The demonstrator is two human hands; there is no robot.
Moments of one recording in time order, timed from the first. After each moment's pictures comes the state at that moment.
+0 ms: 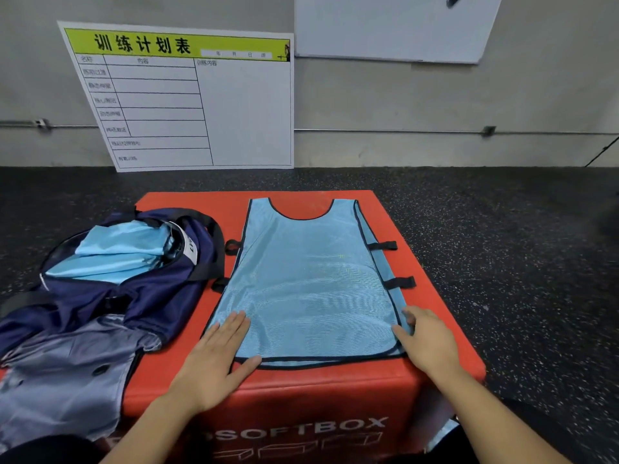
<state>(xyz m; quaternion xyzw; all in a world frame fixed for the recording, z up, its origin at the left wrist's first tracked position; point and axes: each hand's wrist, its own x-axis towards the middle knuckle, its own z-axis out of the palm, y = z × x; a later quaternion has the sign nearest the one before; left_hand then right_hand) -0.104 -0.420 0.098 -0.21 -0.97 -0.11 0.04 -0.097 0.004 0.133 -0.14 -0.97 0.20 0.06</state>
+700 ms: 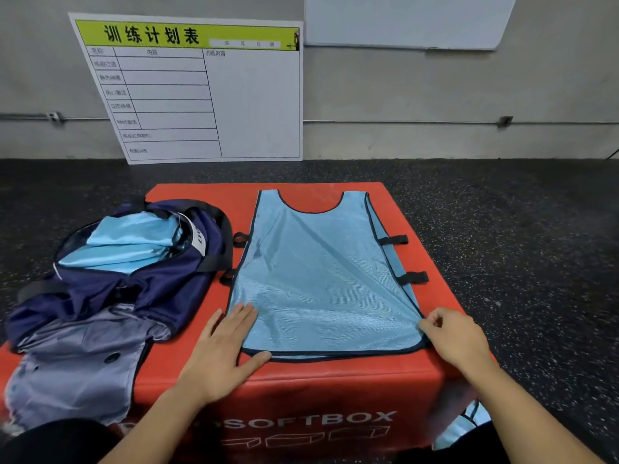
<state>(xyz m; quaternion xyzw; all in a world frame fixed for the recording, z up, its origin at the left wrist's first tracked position) -0.102 -0.416 0.096 -0.22 -0.96 -0.11 0.13 -0.090 0.029 0.148 -0.20 -0.95 0.22 0.04</state>
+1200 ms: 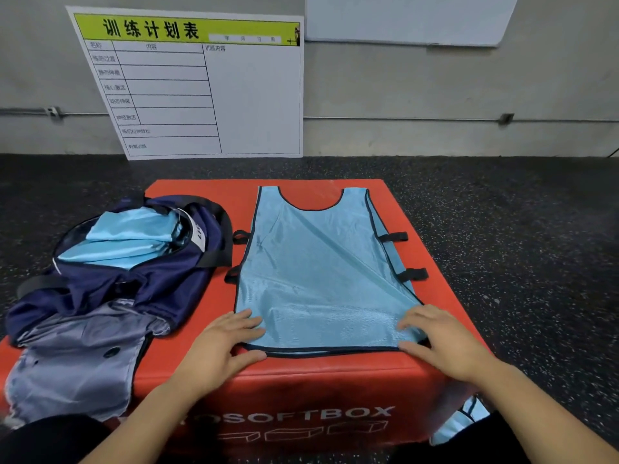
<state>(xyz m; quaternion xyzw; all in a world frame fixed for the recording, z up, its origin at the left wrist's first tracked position) -0.109 -0.424 0.101 -0.26 -0.93 -0.25 0.12 -0.090 0.045 0.137 0.20 -0.97 0.13 0.05</state>
